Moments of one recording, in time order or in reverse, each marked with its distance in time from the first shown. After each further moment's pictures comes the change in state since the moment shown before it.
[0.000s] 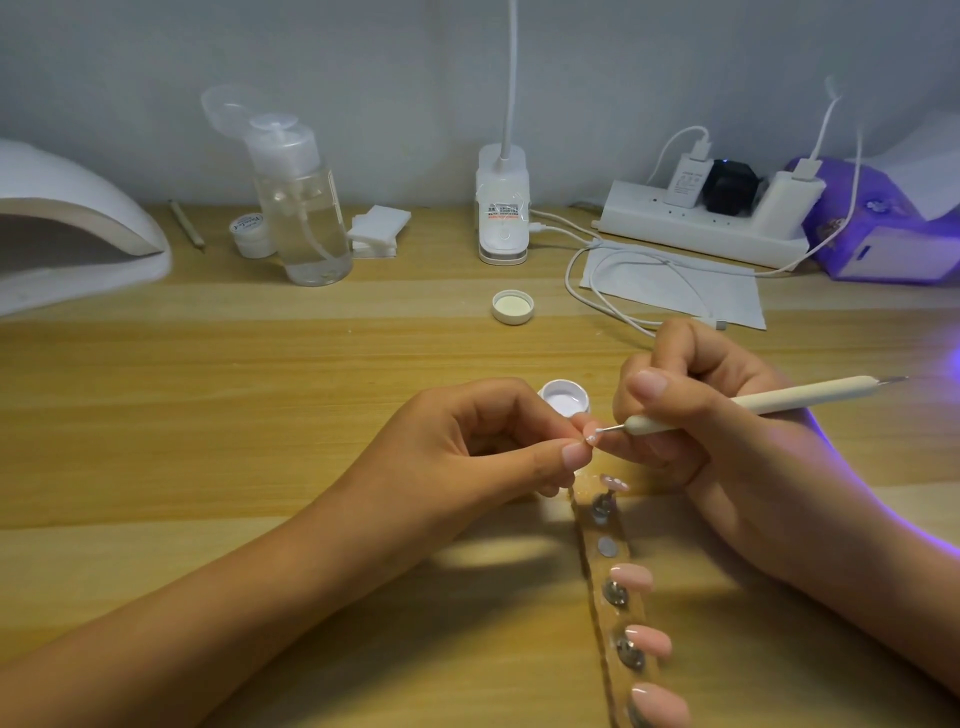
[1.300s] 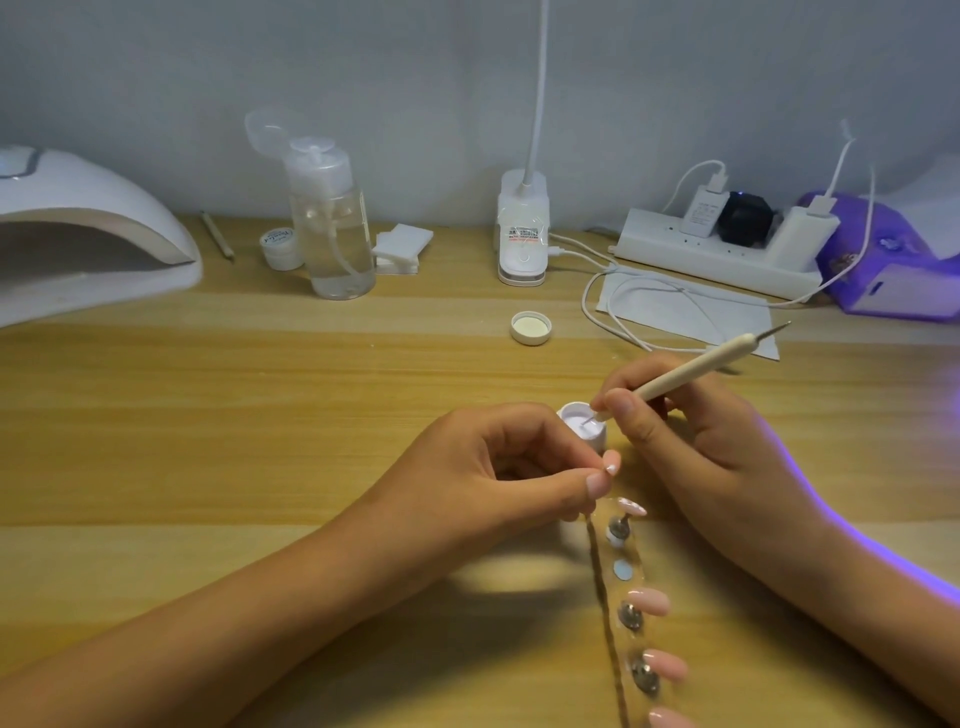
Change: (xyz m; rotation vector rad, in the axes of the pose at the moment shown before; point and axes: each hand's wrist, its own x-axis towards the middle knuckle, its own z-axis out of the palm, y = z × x) left_hand 0.000 -0.004 -0.004 0.039 -0.027 -0.001; right_hand 0.013 0.015 -0.014 -0.912 0.008 -0.284
